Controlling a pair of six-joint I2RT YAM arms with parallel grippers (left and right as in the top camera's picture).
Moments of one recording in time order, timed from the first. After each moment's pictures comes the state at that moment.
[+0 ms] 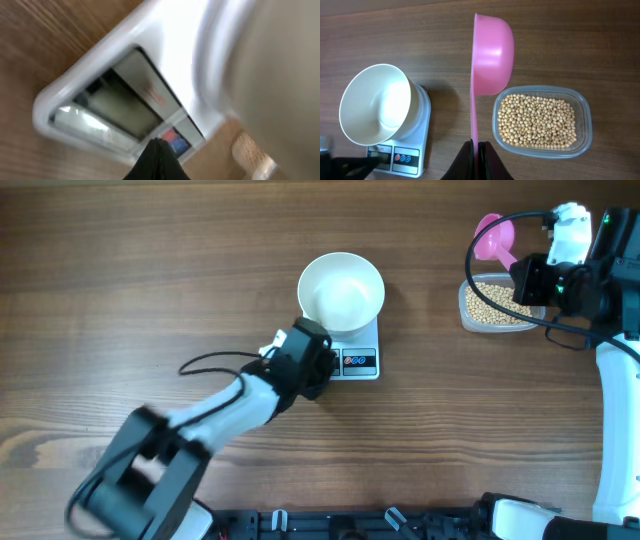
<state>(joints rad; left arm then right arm) -0.61 1.62 0.76 -0.05 0.11 -1.58 -0.18 1.41 1.46 -0.94 -0.32 -0.08</state>
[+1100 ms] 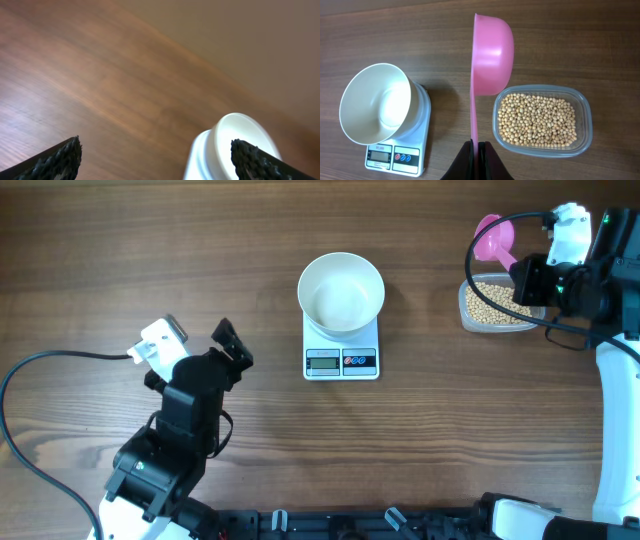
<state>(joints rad) -0.46 0.79 0.76 -0.54 -0.55 -0.77 -0.18 1.41 1.46 -0.94 -0.32 -0.08</state>
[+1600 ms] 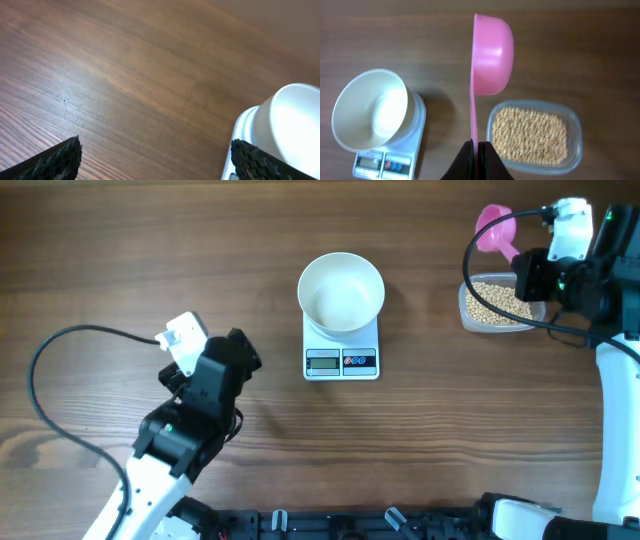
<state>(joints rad) -0.46 0.97 0.76 -0.59 -0.56 -0.76 -0.18 1.41 1.46 -0.87 -0.32 -0.14</state>
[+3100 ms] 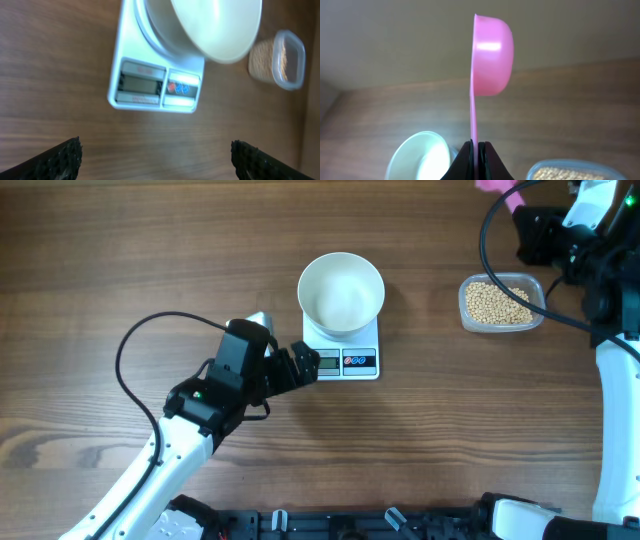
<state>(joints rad) -0.46 1.17 0.76 -0.47 0.23 -0.78 -0.18 1.41 1.46 -0.61 -0.48 0.13</state>
